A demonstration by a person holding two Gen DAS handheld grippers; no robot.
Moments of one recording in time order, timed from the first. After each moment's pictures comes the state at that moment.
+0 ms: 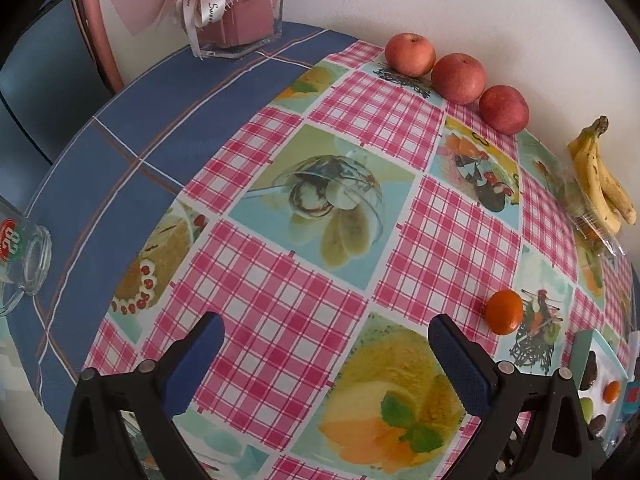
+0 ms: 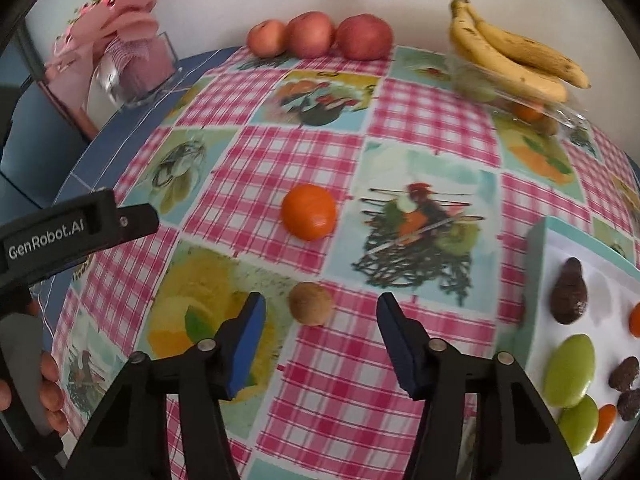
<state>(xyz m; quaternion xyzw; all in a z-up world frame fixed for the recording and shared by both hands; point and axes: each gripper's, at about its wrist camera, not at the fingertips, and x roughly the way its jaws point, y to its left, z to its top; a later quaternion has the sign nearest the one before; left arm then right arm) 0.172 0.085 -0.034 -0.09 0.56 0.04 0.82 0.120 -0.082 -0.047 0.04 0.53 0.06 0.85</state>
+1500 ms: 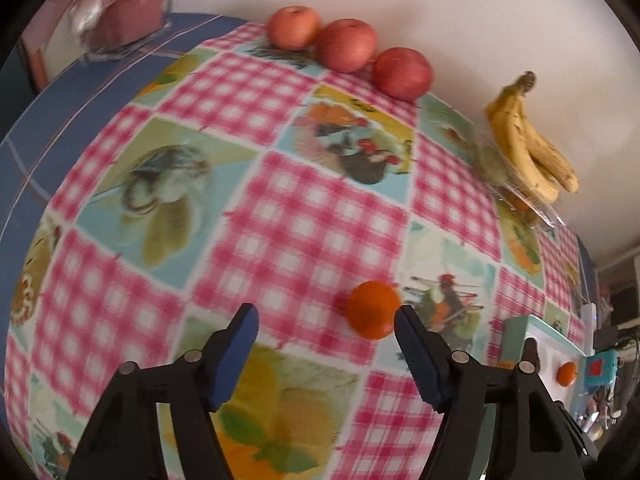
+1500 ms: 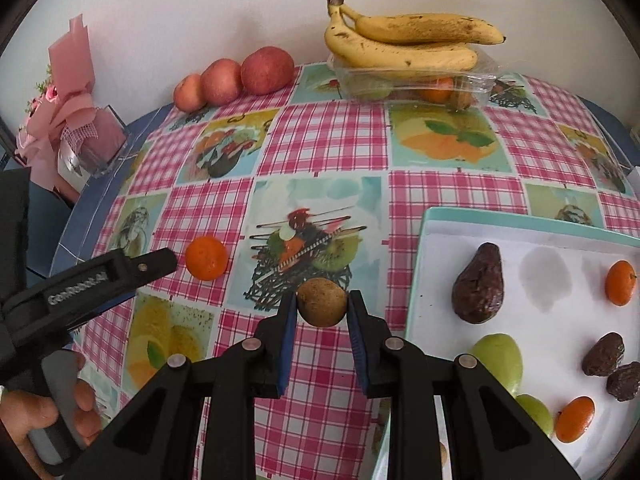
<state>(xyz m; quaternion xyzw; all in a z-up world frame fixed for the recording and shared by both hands) 0.196 0.001 -0.047 -0.13 0.56 -0.09 0.81 0.114 -0.180 -0.028 0.13 0.50 0.00 0.85</state>
